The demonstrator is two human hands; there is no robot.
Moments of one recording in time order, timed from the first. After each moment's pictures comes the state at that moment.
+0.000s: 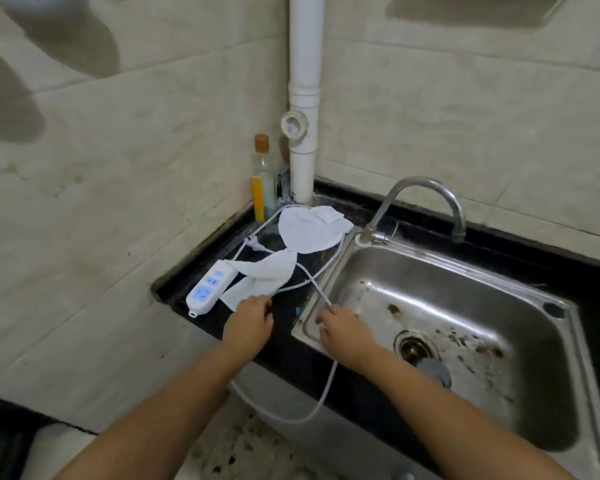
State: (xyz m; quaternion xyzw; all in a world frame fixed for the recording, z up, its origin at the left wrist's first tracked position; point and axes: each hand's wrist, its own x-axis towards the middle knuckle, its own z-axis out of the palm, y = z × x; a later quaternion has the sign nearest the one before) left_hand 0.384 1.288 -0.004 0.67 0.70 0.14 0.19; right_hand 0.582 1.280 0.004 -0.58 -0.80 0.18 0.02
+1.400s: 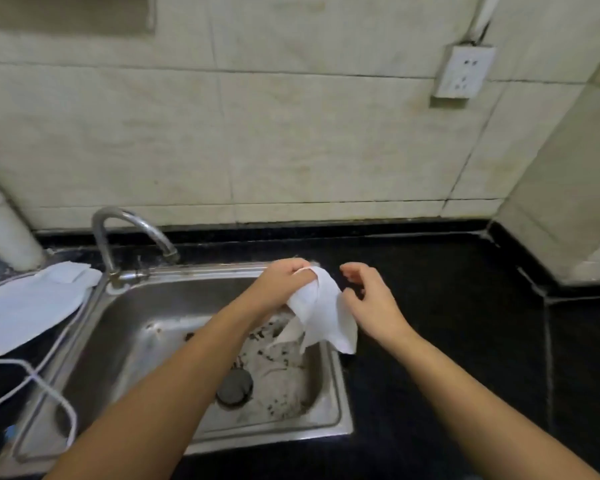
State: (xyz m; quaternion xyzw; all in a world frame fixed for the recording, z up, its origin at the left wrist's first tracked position) left_hand 0.848 1.273 0.114 0.72 0.31 0.17 0.60; right_hand 0.987 1.157 0.096 -0.77 -0.45 0.21 0.41
